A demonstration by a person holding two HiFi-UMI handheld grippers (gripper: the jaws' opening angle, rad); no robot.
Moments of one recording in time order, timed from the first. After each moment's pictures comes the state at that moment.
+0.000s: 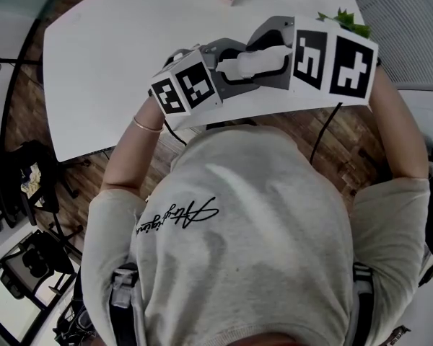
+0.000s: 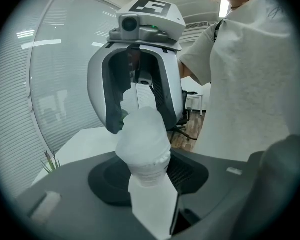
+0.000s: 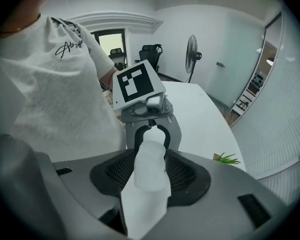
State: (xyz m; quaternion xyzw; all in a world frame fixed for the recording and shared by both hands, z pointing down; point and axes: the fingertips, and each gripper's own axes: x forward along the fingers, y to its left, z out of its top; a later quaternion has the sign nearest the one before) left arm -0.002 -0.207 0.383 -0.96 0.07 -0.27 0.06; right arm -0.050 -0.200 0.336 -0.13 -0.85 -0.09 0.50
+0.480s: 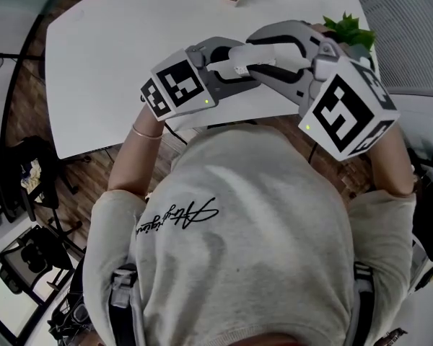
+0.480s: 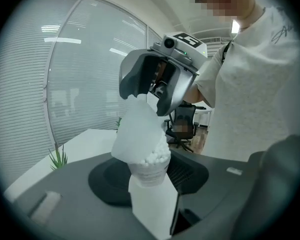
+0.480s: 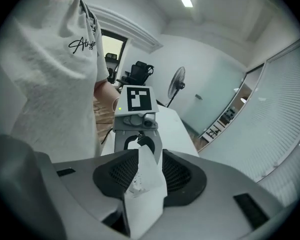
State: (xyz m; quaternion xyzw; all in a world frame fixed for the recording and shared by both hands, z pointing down) left arm -0.017 -0.212 0.357 -0.97 0.11 -0.20 0.00; right arm -0.065 -0.204 0.286 -0.02 -0.90 -0.23 0.38
